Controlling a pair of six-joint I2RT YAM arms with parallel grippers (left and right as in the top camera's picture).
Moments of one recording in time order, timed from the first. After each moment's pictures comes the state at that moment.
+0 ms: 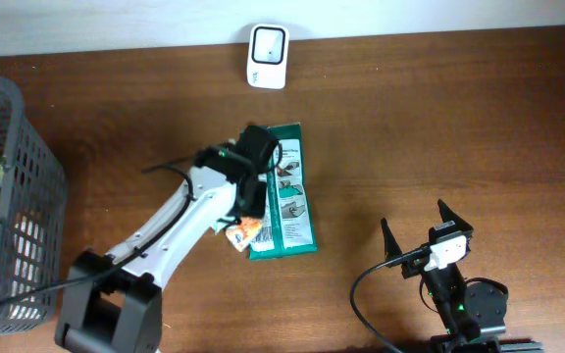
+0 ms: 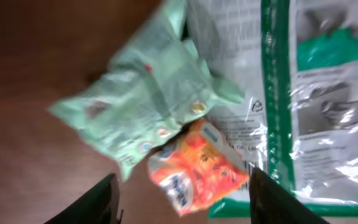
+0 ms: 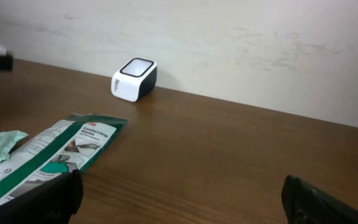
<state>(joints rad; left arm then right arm) -0.52 1.76 1.32 -1.00 -0.15 -0.40 0.05 0.01 0.01 -0.05 -0.20 -0.10</state>
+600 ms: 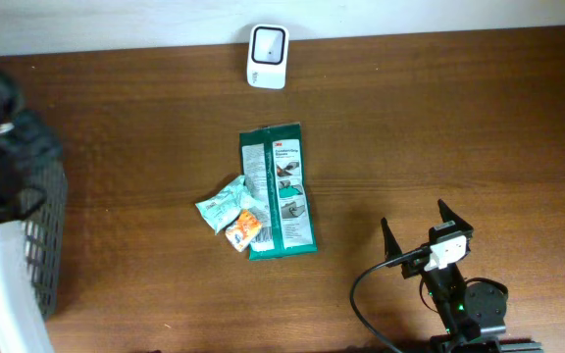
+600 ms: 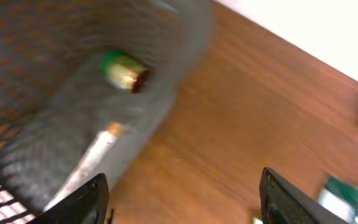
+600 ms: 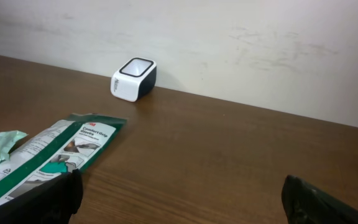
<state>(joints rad) 0.26 1.42 1.86 -1.29 -0.24 -0.31 0.05 0.01 0.01 -0.05 -0.20 -0.10</state>
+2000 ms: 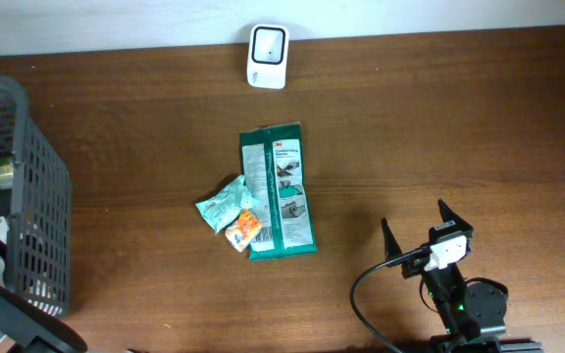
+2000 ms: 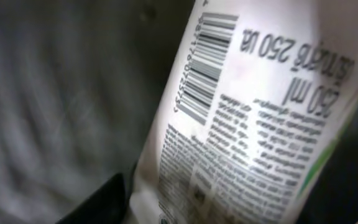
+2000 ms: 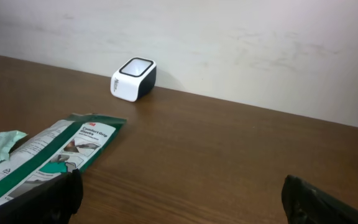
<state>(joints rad) 0.84 1.70 1.02 -0.65 -0.02 0.21 0.05 0.01 0.01 -0.05 -0.20 -0.10</state>
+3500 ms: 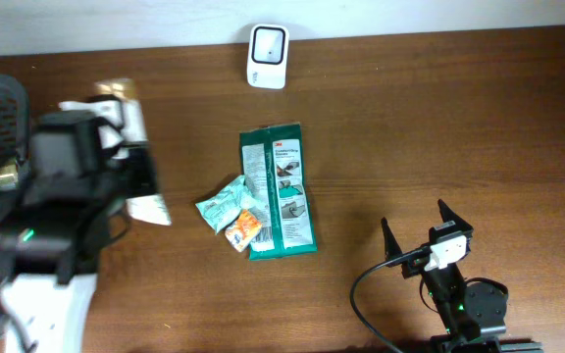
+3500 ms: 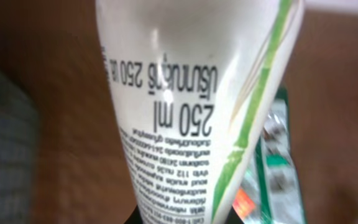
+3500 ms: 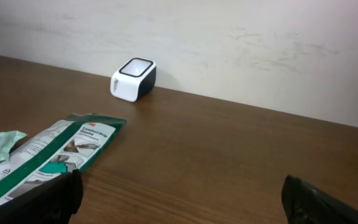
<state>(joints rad) -0.14 1.23 1.45 -1.06 -0.05 -0.21 0.05 0.01 0.01 -0.05 -0.20 -0.10</state>
